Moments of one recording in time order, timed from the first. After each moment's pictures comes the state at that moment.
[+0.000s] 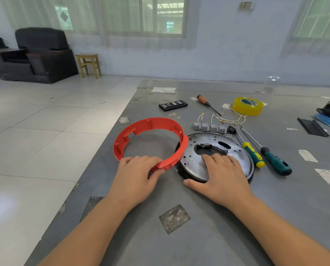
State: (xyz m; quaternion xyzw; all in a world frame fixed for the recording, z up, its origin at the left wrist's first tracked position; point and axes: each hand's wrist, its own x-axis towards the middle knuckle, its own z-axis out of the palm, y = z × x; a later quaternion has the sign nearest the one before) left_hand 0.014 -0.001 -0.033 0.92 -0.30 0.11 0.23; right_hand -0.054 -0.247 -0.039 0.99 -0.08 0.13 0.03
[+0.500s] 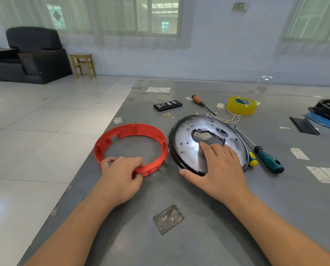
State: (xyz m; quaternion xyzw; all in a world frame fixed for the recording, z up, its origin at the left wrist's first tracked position) left_hand 0.027 0.016 -0.032 0.94 -0.26 0.06 0.20; right_hand -0.060 -0.248 -0.022 0.97 -0.07 0.24 -0.02
